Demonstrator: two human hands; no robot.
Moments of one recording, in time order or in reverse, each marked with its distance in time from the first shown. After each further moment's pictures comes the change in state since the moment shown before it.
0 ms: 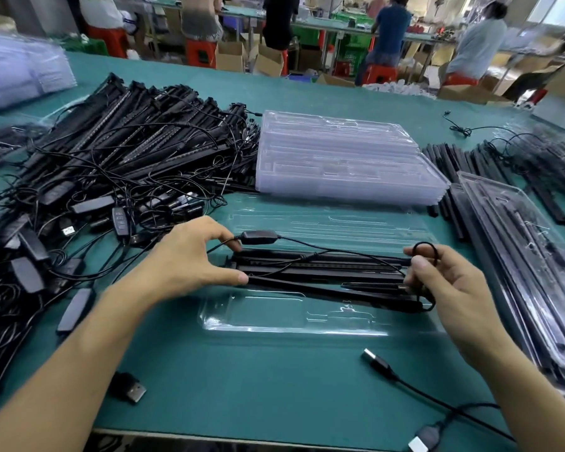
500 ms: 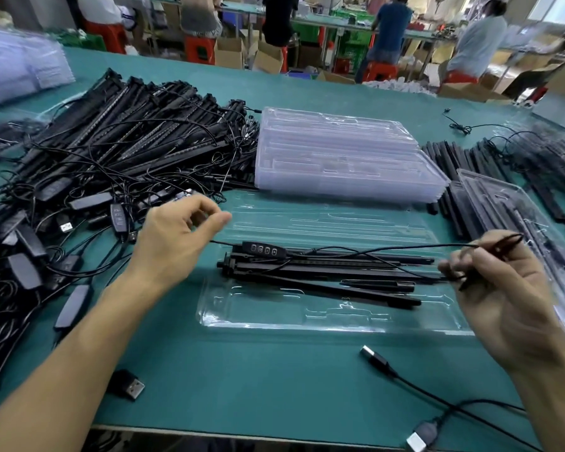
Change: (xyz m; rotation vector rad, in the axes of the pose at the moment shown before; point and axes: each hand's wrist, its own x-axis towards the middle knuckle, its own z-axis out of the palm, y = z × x) left_hand 0.004 -0.002 0.004 -0.138 0.451 0.112; right_hand -0.002 -0.017 -0.026 0.558 -0.008 -0.117
